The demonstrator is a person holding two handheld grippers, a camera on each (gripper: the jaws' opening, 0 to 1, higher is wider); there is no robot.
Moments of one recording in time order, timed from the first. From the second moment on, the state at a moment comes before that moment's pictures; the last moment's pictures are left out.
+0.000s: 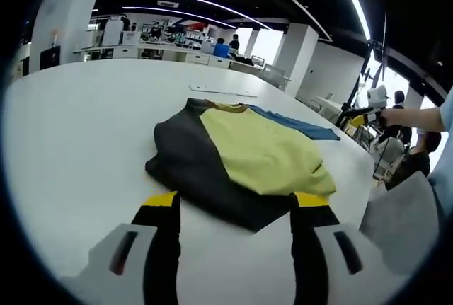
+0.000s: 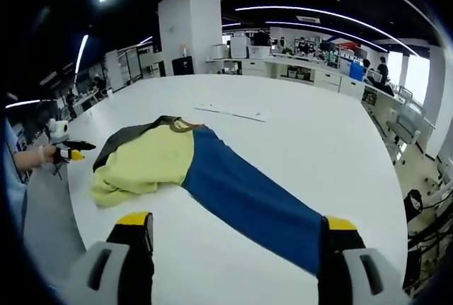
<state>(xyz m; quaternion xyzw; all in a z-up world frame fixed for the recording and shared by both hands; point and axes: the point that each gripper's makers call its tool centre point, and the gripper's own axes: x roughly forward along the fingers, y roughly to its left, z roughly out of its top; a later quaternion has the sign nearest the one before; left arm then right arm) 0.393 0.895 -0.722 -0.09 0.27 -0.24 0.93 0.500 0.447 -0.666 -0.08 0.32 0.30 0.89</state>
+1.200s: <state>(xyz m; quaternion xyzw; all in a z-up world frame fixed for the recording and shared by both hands) 0.379 0.885 -0.760 -0.19 0.39 -0.21 0.88 0.465 0.471 -0.660 -0.05 0.30 0.31 0.90</state>
